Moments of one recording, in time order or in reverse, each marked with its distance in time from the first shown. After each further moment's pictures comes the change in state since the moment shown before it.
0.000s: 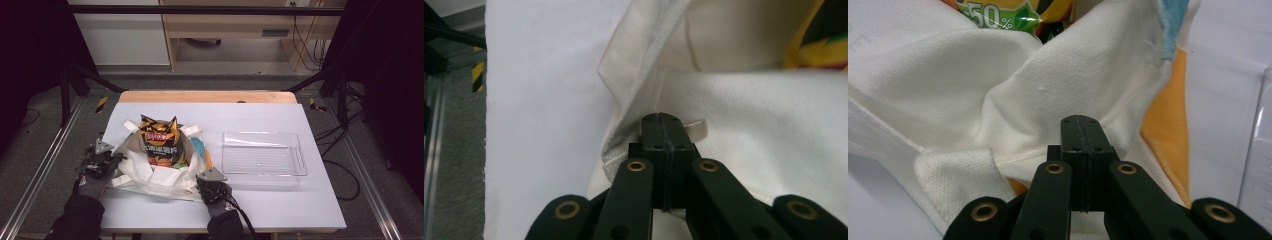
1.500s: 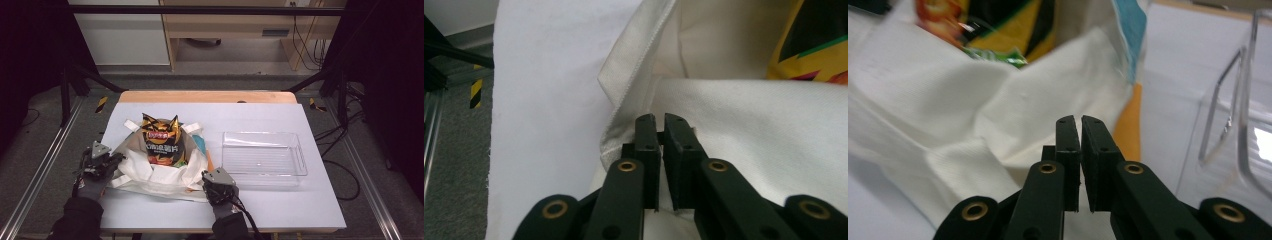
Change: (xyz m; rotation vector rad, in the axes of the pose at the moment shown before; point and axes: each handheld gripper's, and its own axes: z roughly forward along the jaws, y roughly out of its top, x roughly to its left) left arm 0.004 -0.001 -0.014 -0.089 -0.029 -0.036; right arm -0.006 0.006 -0.026 -0.085 -0.057 0.002
